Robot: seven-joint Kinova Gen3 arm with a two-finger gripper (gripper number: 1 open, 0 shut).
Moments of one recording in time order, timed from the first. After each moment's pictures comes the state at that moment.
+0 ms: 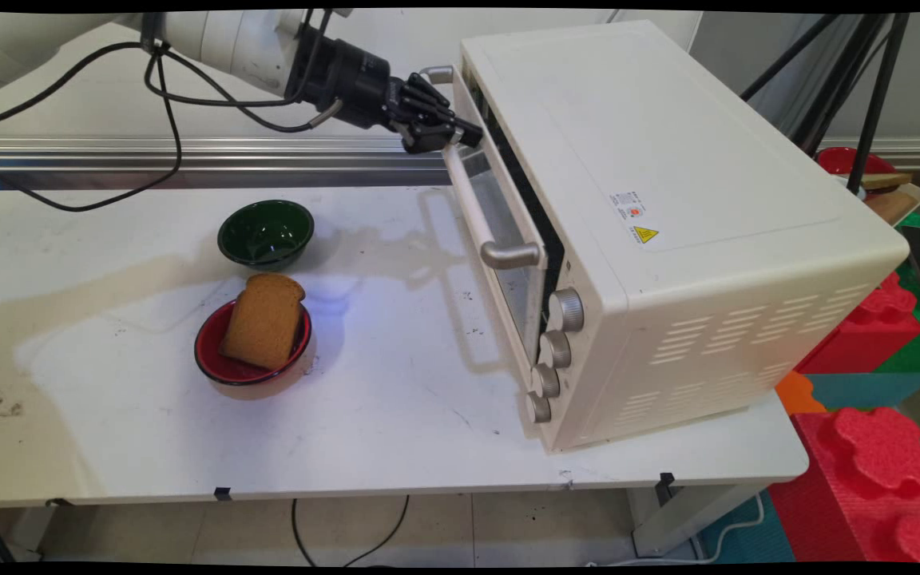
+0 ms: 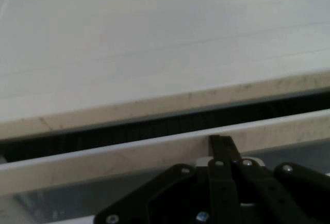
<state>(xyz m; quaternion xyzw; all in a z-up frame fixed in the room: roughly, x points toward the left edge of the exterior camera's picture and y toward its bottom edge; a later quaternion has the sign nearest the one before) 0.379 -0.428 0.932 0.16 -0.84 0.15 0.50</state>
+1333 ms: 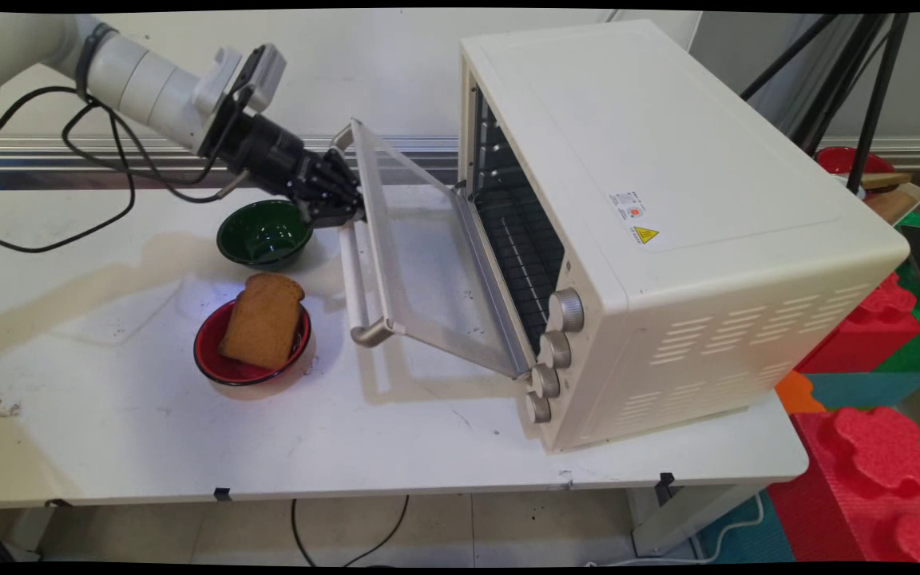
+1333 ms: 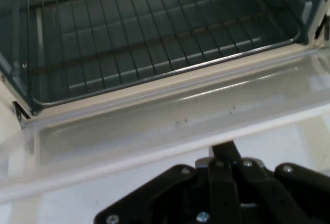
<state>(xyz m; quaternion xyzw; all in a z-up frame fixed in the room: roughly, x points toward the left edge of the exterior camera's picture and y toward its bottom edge) 0.466 -0.388 0.880 0.12 -0.89 0.12 0.41</state>
